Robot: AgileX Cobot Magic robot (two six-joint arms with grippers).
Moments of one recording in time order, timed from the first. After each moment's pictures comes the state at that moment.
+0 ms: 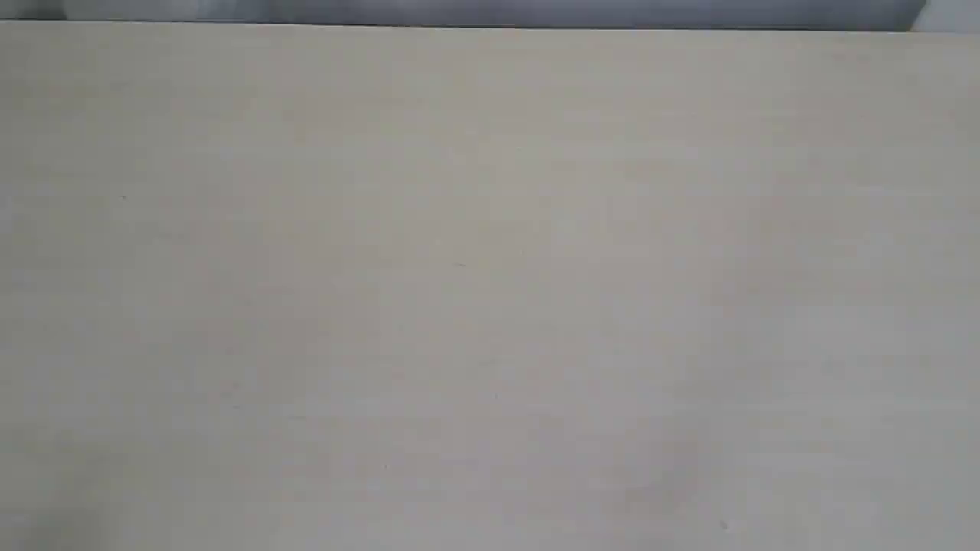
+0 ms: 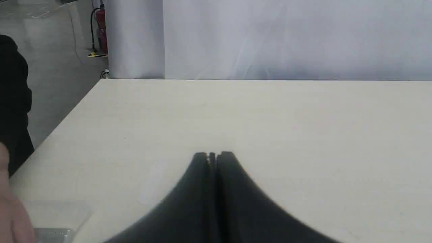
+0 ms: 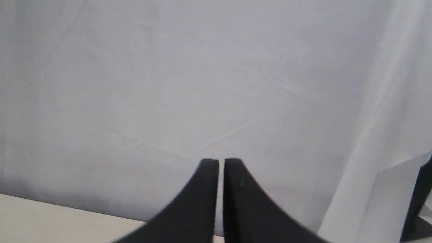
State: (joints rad) left arm 0.07 0.00 0.00 0.07 0.26 -0.07; right arm 0.05 0.44 -0.56 -0.38 0.12 0.23
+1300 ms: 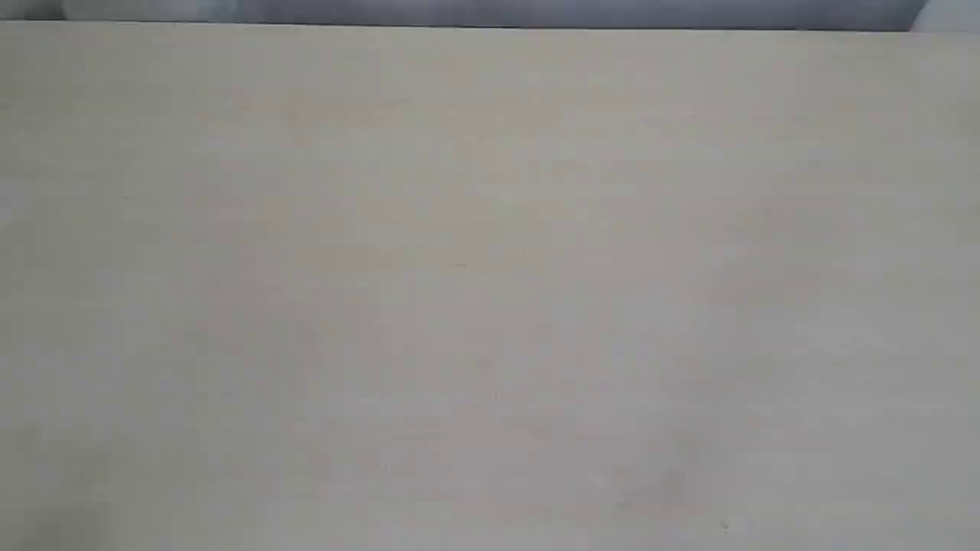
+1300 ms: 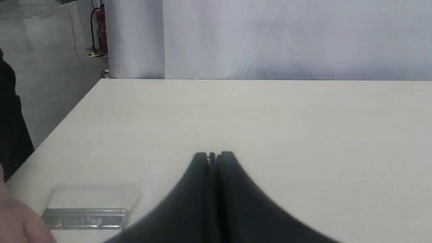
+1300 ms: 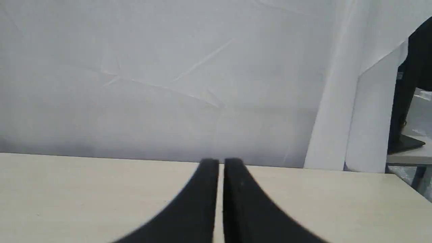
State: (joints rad) left arm 0.07 0.00 0.00 0.07 0.26 -0.07; right arm -0.11 0.11 0.00 -0.28 -0.09 0.24
